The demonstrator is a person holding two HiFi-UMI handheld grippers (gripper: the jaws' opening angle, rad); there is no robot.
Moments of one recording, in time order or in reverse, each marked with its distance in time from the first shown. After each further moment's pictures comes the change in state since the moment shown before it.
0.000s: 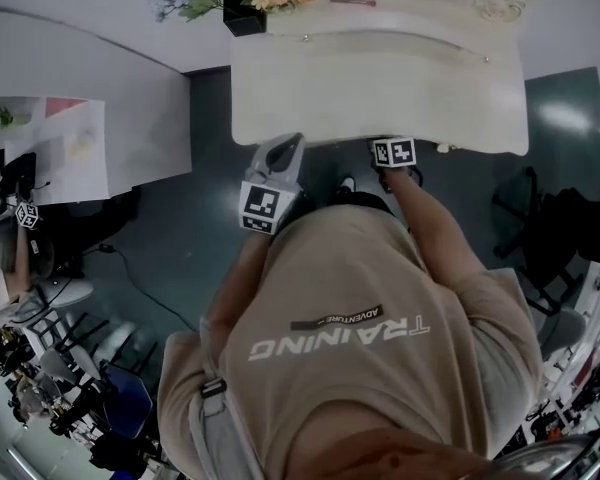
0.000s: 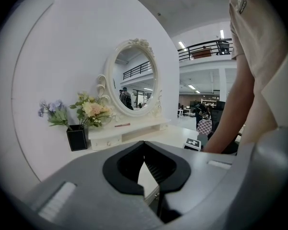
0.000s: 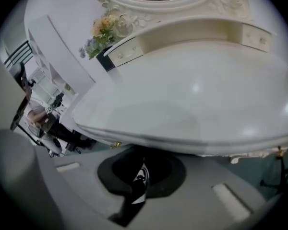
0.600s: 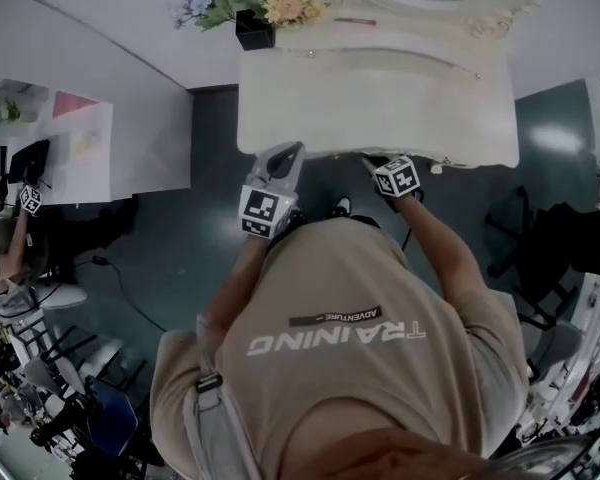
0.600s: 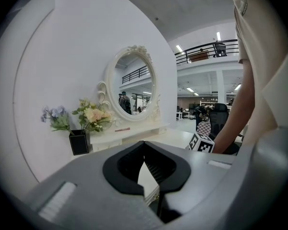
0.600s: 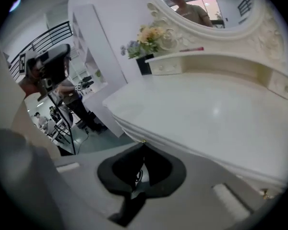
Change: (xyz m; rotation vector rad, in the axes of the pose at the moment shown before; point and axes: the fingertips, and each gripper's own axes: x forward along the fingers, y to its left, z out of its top) left arm -0.028 -0.004 0.009 0.010 -0.053 -0.011; right arm -0.050 0.060 -0.004 -0.340 -0.067 0.120
